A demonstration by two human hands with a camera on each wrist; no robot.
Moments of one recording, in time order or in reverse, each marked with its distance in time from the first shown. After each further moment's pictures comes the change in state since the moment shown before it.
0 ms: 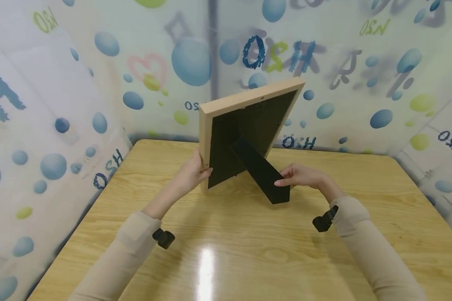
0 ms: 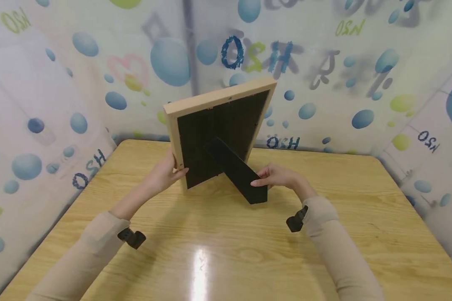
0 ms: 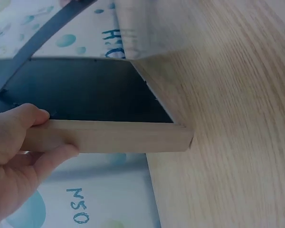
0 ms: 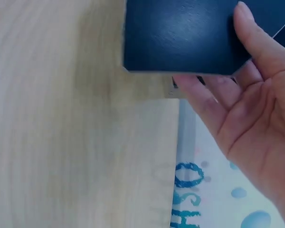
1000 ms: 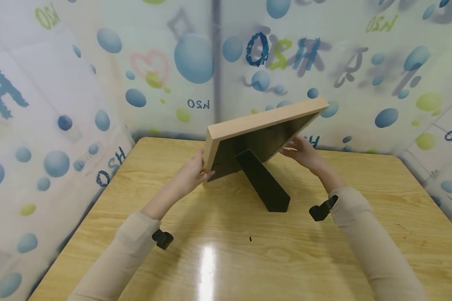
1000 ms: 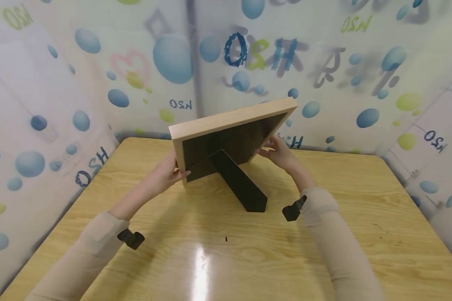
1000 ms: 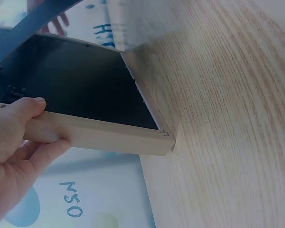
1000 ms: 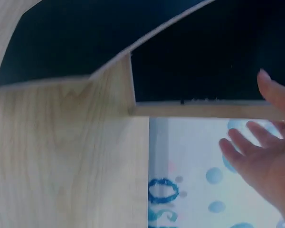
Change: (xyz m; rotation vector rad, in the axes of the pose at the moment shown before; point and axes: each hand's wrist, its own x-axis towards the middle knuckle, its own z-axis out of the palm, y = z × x) left_hand -0.004 -0.010 0.003 -0.048 0.006 0.063; right_hand 0.012 -0.025 -0.019 0.081 0.516 -0.124
